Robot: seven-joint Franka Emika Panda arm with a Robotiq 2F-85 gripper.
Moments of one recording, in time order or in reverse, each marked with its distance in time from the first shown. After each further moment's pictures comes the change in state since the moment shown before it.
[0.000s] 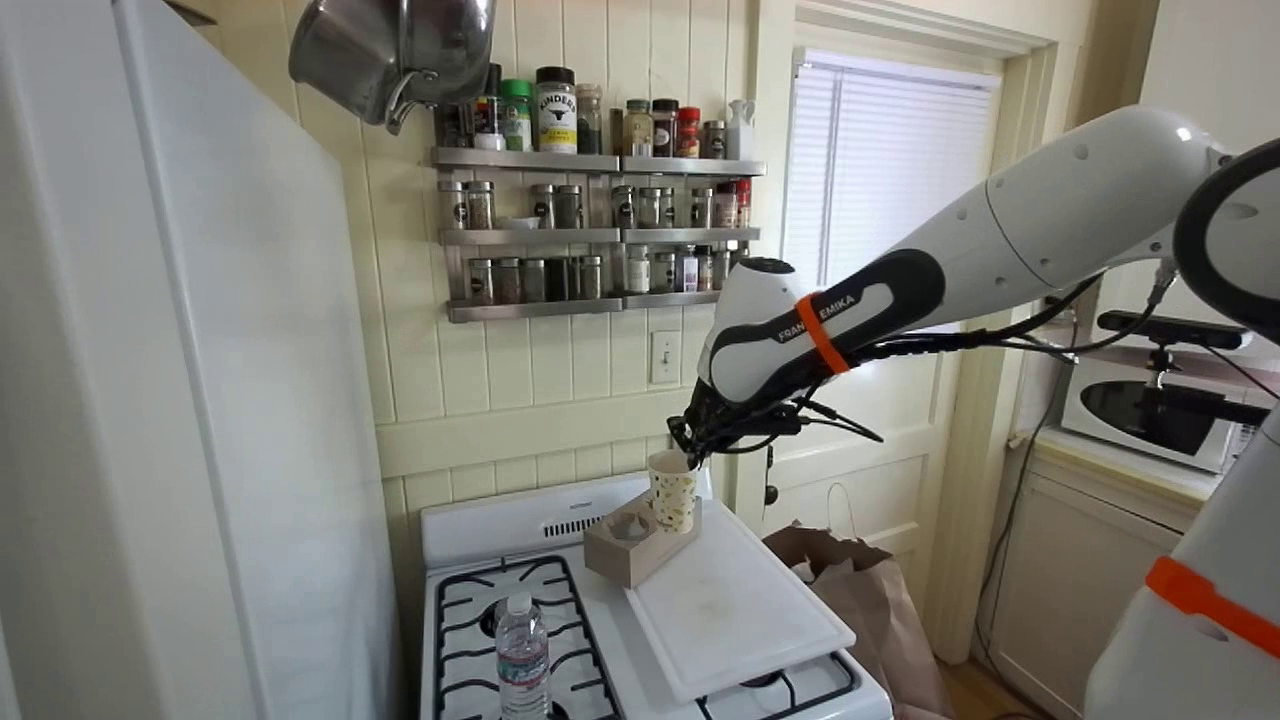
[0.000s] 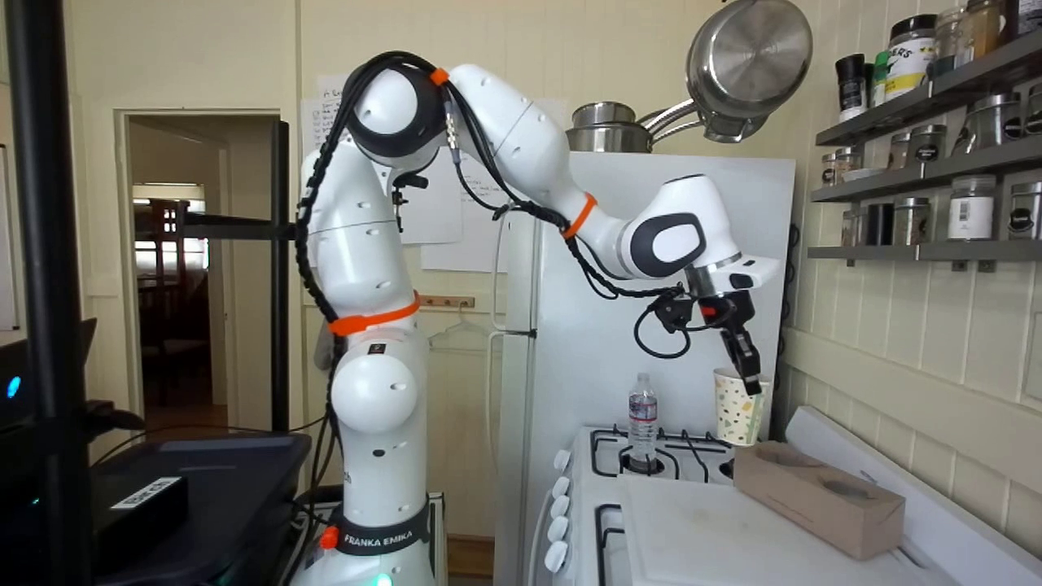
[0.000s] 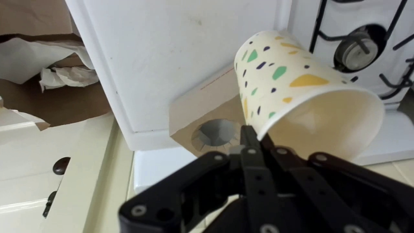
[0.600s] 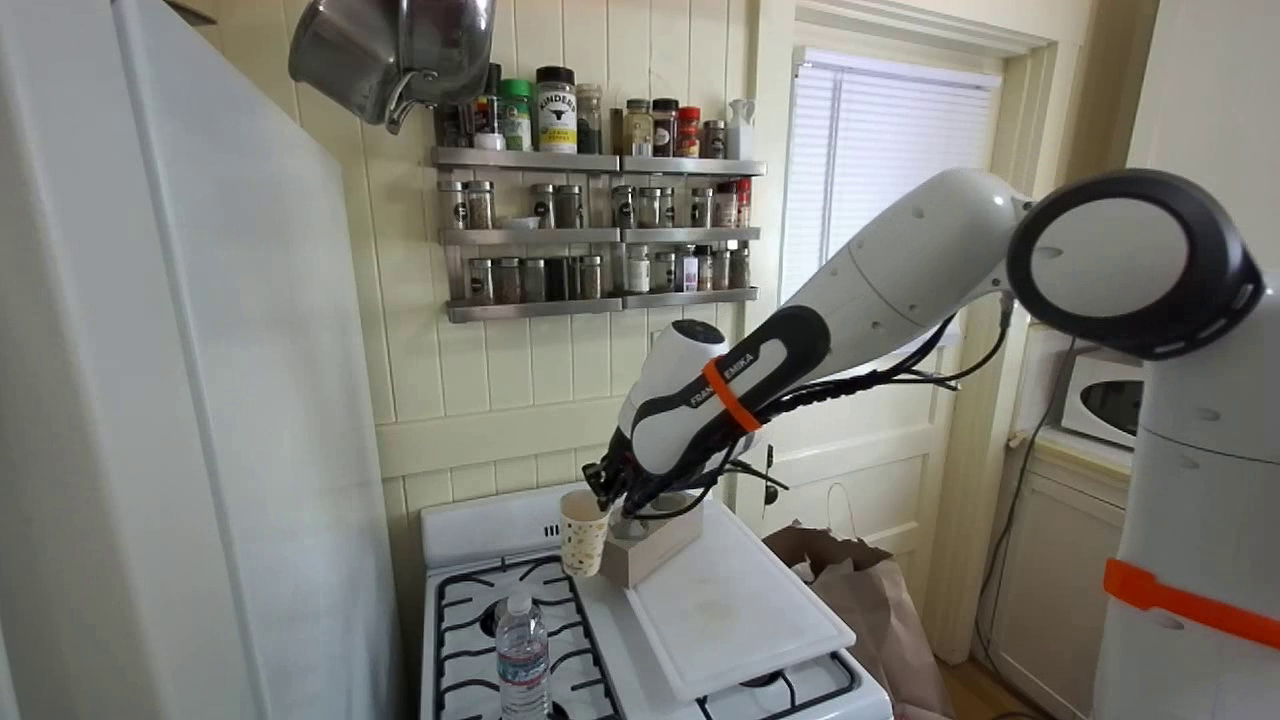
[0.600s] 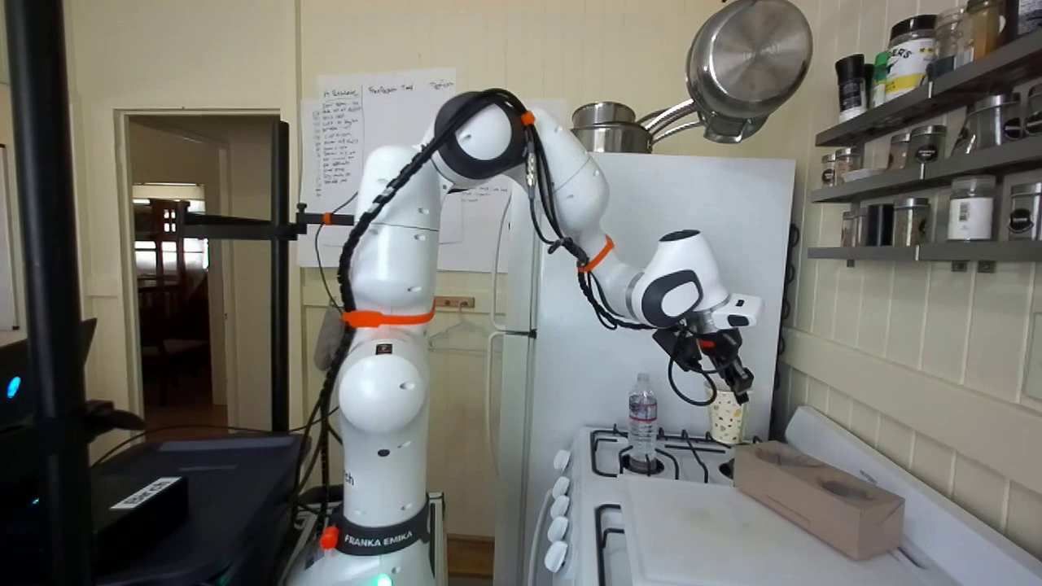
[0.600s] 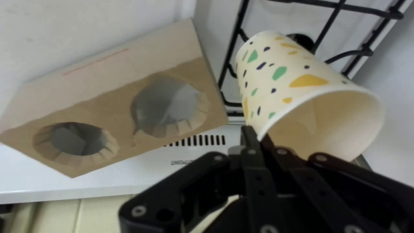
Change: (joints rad) arm 0.079 0.289 0.104 0.097 0.103 0.312 -0.136
